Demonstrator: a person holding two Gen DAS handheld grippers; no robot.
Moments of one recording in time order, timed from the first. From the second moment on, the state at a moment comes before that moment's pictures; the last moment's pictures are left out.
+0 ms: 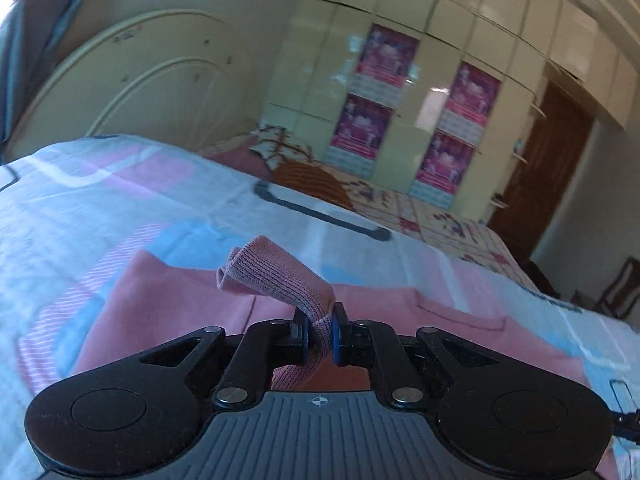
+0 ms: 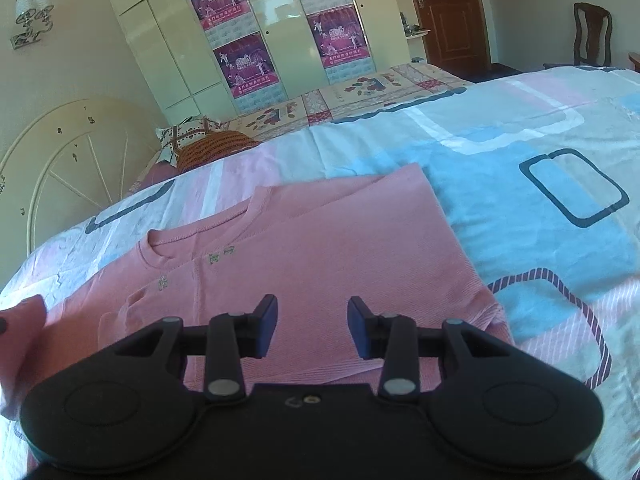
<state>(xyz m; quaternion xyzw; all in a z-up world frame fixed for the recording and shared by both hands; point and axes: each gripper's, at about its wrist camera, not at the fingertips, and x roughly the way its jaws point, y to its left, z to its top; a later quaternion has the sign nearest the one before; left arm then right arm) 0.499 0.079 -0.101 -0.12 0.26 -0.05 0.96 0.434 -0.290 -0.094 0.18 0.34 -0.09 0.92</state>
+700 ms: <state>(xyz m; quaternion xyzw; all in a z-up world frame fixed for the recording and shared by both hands) 0.418 -0.123 -0.089 0.07 0.30 -0.20 0.93 0.430 -0.329 -0.103 0.26 0.35 -0.02 0.90</state>
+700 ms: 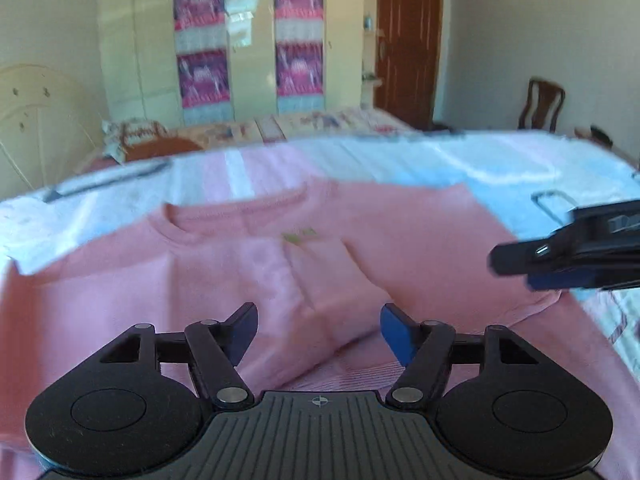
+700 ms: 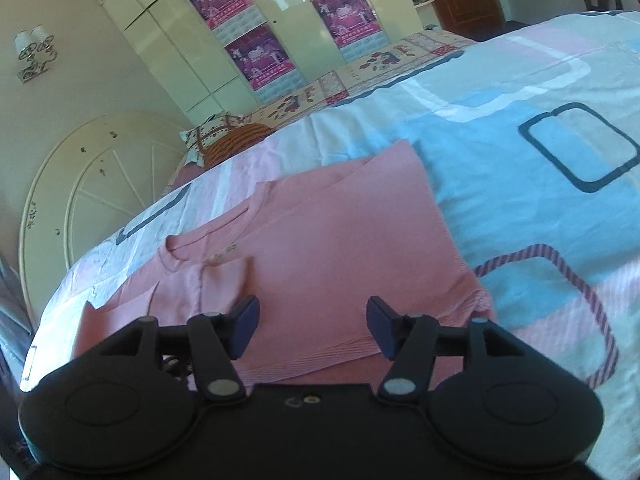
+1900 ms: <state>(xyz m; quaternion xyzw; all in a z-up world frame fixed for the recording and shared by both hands) 0.448 0.089 -0.132 0.09 0.35 -0.01 0.93 0.458 -0.270 -0.106 0.10 0.34 -0.01 0.94</state>
